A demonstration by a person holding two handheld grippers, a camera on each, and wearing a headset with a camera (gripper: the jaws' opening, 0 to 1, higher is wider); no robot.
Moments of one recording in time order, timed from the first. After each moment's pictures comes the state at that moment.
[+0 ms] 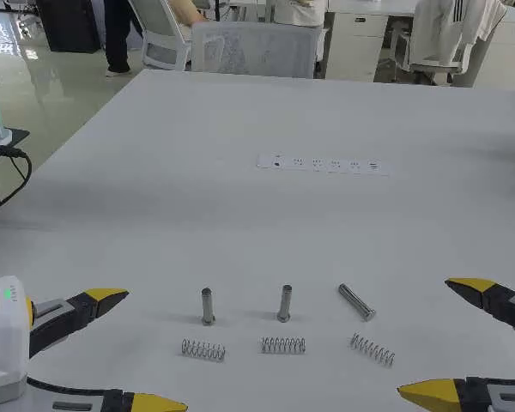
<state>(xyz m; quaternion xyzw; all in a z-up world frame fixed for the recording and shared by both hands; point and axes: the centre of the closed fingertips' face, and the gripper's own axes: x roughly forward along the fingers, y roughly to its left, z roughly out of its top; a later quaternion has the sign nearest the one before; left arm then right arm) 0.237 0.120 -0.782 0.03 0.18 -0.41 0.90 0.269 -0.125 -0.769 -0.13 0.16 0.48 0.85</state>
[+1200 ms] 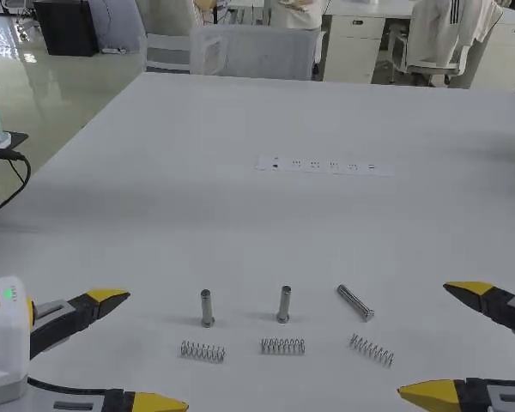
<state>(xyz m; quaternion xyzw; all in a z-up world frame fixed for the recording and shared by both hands) 0.236 0.120 -0.781 0.03 0.18 -0.41 0.90 0.268 -0.126 -0.771 -0.13 0.17 0.48 0.85</state>
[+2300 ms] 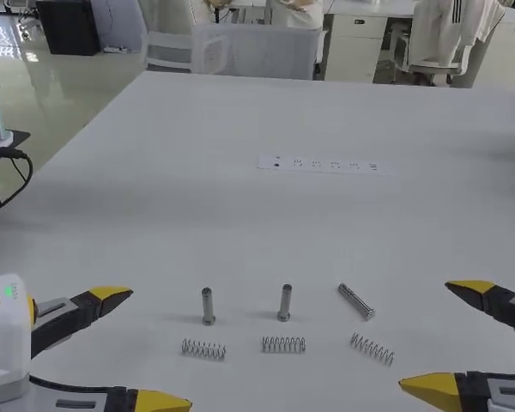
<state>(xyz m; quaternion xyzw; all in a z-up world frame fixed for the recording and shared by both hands) 0.233 0.117 -0.777 0.03 0.17 -0.41 0.90 0.272 -0.128 -0.770 -0.13 0.17 0.47 0.86</state>
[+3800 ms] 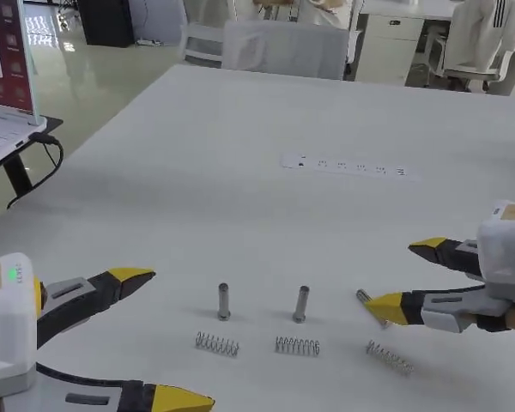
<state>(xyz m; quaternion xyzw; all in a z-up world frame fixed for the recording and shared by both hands) 0.220 0.103 -0.745 0.03 0.14 -0.40 0.90 0.359 -0.085 -0.782 -0.19 0.23 0.46 0.84</state>
